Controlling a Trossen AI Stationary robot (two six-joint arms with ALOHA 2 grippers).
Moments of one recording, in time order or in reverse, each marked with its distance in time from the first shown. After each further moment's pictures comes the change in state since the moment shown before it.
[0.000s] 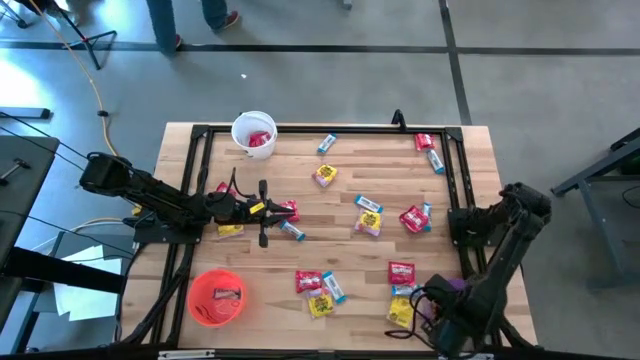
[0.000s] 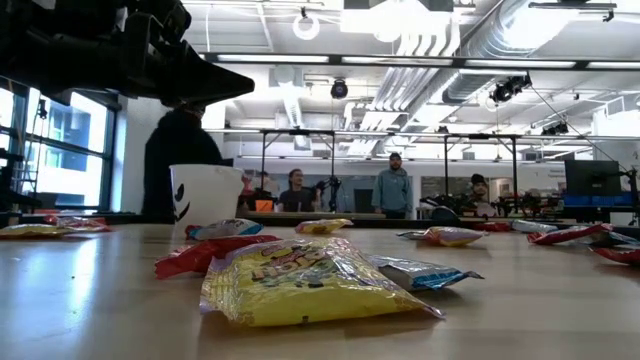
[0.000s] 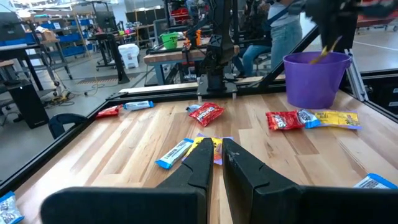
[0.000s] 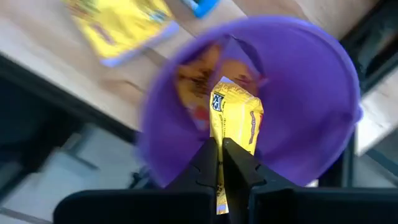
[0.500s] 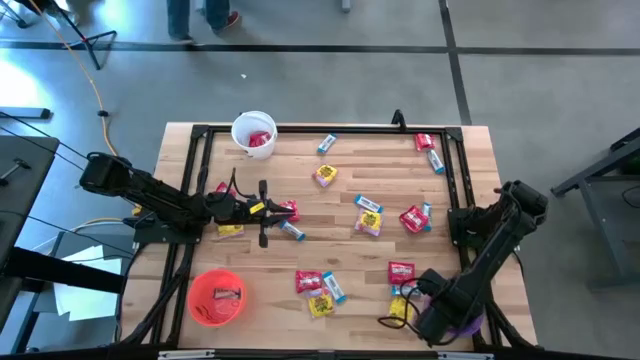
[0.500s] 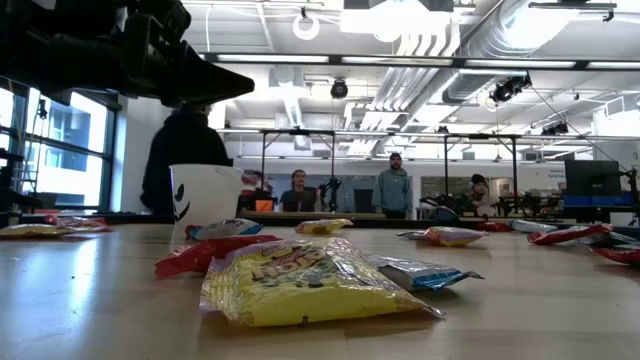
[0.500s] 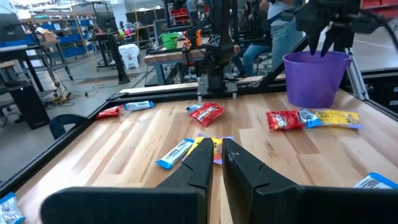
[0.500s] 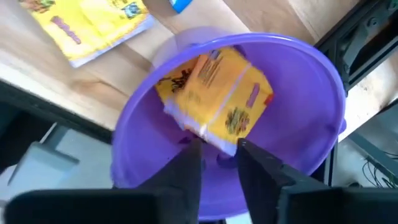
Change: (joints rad) left arm 0.000 0.000 0.000 0.000 0.000 0.012; right arm -0.089 0.000 -0.052 -0.012 -0.101 -0.103
